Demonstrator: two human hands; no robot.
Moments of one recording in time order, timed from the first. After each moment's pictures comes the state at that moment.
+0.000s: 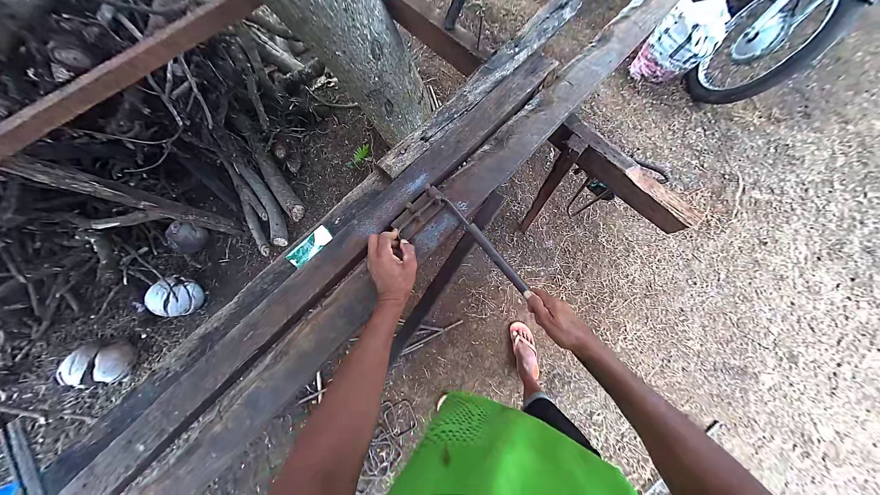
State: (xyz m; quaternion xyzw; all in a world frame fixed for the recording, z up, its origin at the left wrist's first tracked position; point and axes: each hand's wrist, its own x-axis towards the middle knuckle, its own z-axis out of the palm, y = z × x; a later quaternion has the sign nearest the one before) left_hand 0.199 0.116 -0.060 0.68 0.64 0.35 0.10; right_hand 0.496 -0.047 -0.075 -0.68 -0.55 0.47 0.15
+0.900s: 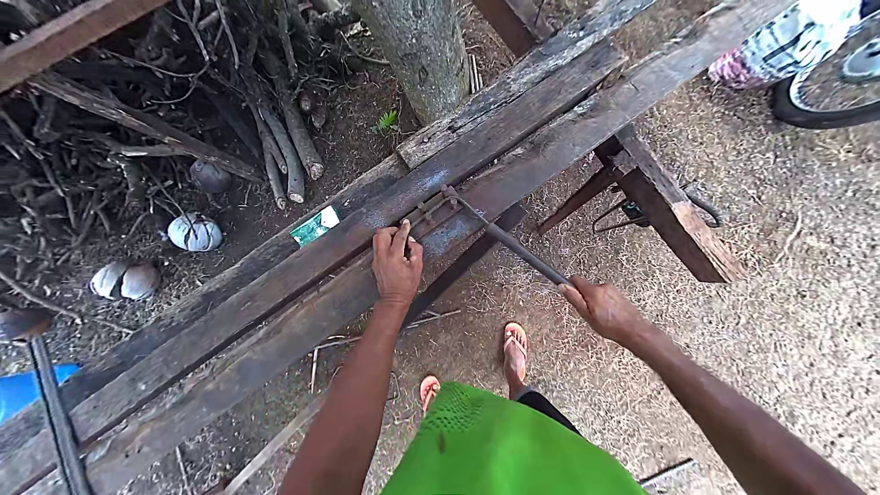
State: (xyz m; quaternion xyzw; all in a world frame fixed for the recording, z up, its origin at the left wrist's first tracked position) left_hand 0.209 0.121 -0.068 0.69 0.64 0.33 0.01; right_hand 0.586 0.033 -0.048 -0.64 -0.69 0.35 -0.05
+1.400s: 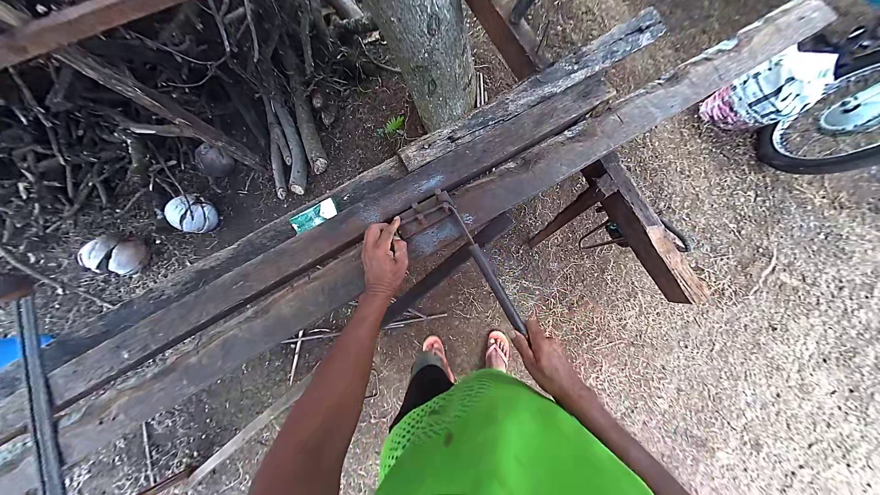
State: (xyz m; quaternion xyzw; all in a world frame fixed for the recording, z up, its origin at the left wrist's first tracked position) left_hand 0.204 0.122 -0.065 0.68 0.65 0.34 0.05; right_hand 0.532 -0.040 -0.055 -0.65 -0.61 0.44 0.04
